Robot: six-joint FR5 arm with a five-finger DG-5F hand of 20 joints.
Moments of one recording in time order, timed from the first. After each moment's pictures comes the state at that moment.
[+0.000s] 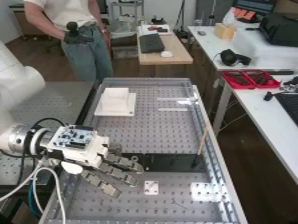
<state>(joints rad) 1.23 -1.98 -2.18 -2.25 -1.75 -0.76</state>
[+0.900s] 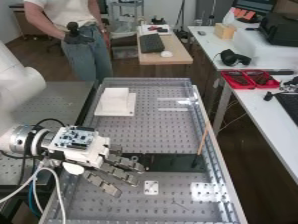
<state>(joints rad) 1.22 -1.98 -2.17 -2.26 -1.77 -0.76</state>
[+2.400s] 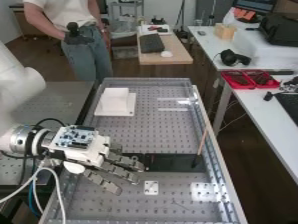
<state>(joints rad) 1.22 -1.99 -2.17 -2.26 -1.78 -0.75</state>
